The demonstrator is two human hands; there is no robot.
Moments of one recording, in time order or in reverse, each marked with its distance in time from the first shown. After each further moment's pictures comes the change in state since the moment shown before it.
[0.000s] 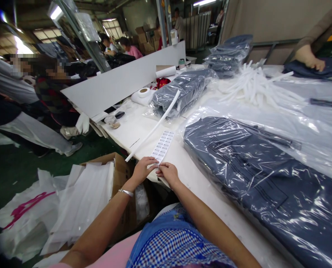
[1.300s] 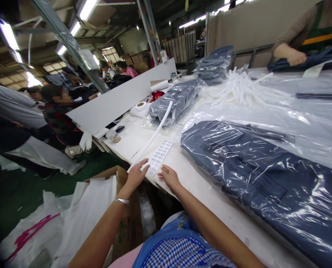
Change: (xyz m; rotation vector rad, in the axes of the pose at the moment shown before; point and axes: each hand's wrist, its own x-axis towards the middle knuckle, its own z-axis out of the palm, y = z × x) left_hand 0.010 0.001 -0.035 0.203 0.111 -0.098; right_hand 0.013 0.007 -0.003 0.093 -0.049 -0.091
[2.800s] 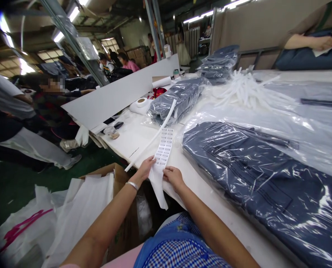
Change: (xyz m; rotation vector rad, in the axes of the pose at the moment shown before) left_hand 0.045 0.000 0.066 -1.064 -0.216 -0.426; right_hand 0.000 -0.018 -0.008 0.016 0.011 0.049
